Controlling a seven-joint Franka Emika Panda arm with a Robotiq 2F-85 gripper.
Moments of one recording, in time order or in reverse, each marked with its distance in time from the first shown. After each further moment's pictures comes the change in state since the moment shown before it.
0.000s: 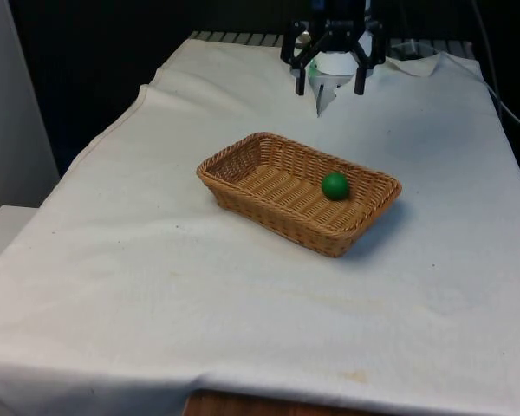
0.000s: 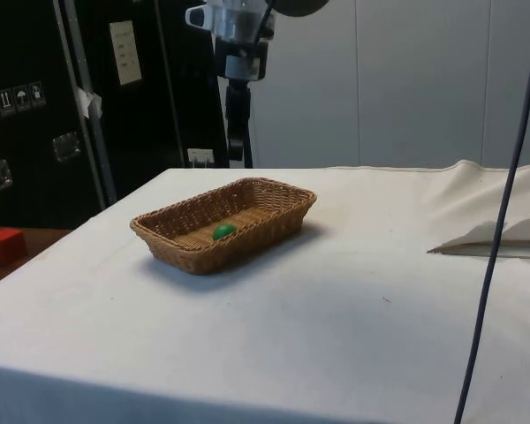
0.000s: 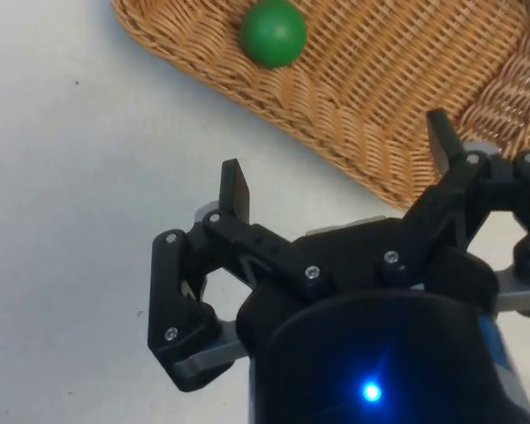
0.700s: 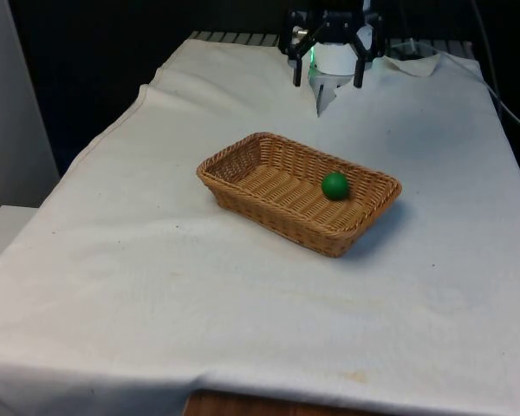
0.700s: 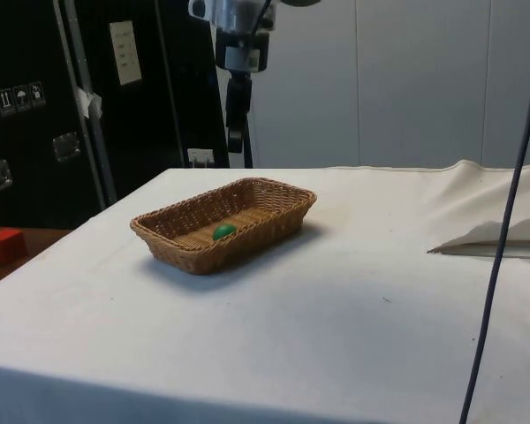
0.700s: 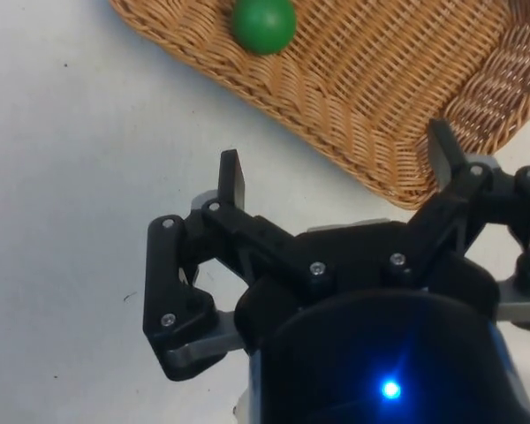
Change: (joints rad) arm -0.005 -0.028 0.000 0.003 -0.050 -0.040 0.122
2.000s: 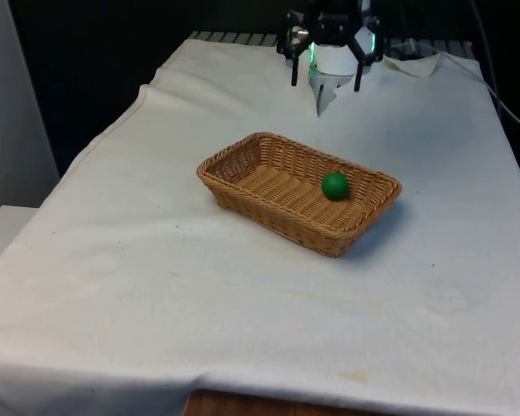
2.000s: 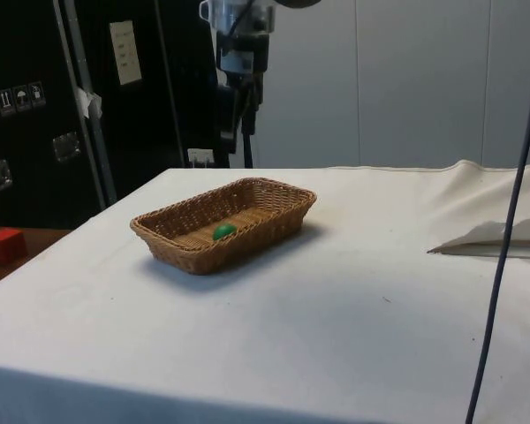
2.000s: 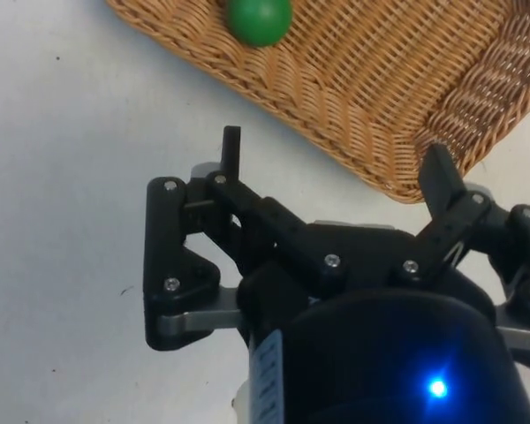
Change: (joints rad) arm -0.003 0.007 0.000 0.010 0.000 -0.024 0.265
